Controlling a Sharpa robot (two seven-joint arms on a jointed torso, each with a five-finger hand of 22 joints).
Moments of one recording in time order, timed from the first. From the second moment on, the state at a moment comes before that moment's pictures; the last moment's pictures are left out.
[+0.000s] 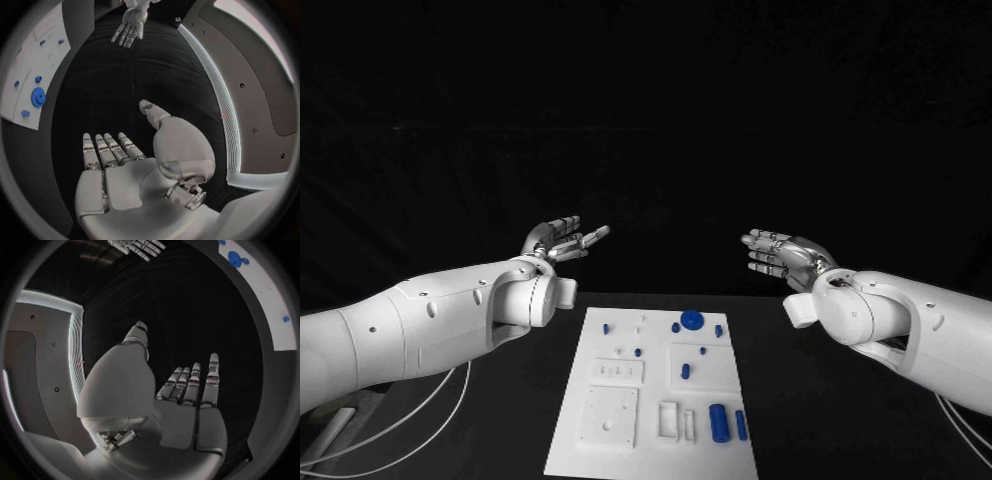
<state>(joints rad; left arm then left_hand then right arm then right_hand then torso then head) 1.31 -0.70 -0.19 1.25 0.00 -0.62 0.30 1.37 -0.26 0.00 0.30 0.21 0.41 0.13 0.03 0.04 0.41 0.12 0.03 0.03 0.51 0.13 0.04 0.04 0.16 0.65 0.29 0.06 0.06 1.15 -0.81 0.04 1.33 -0.12 -0.30 0.15 1.09 0.00 0.35 -0.12 0.24 0.33 0.14 0.03 0.03 0.32 0.24 0.02 0.03 0.30 0.24 0.02 0.03 0.12 0.26 0.29 0.03 0.03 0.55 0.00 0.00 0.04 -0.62</state>
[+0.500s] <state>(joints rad) 1.31 -0.73 -0.20 1.27 -0.01 -0.54 0.30 1.44 0.01 0.05 0.08 0.21 1.06 0.12 0.07 0.07 1.23 0.09 0.06 0.06 1.29 0.07 0.12 0.11 0.12 1.10 0.07 0.26 0.13 1.15 -0.79 0.04 1.27 -0.49 -0.31 0.16 1.23 -0.03 0.34 -0.17 0.28 0.98 0.16 0.06 0.06 1.08 0.14 0.06 0.06 1.08 0.15 0.06 0.06 0.11 0.86 0.17 0.11 0.07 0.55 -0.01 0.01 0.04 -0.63</state>
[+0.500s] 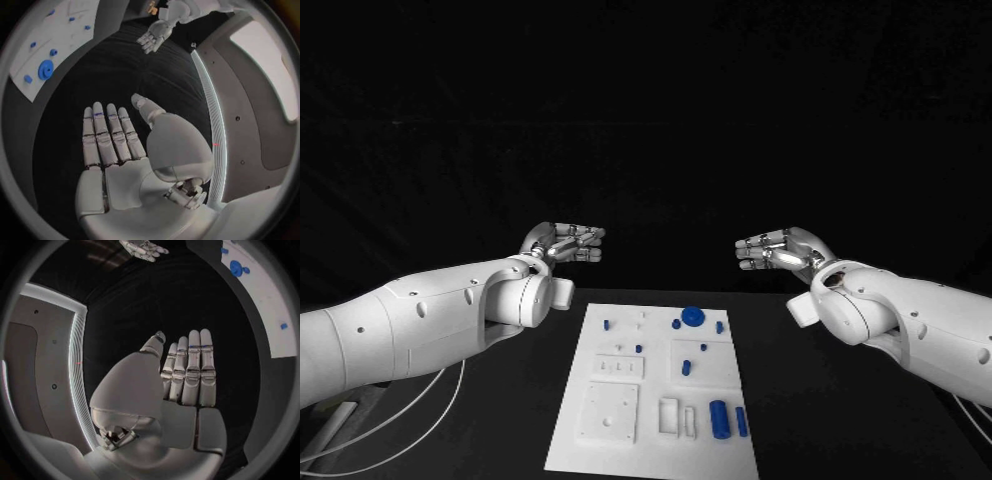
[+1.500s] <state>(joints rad) 1.34 -0.84 -0.19 1.50 -0.10 -0.31 0.31 1.43 -0.02 0.04 0.06 0.20 1.08 0.13 0.07 0.07 1.24 0.08 0.06 0.06 1.35 0.04 0.11 0.19 0.07 1.06 0.02 0.41 0.22 1.15 -0.66 0.06 1.23 -1.63 -0.29 -0.06 1.24 -0.15 0.51 -0.19 0.16 1.10 0.12 0.06 0.06 1.22 0.07 0.06 0.06 1.46 -0.02 0.83 0.50 0.13 1.47 -0.05 0.47 0.27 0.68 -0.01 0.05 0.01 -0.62</state>
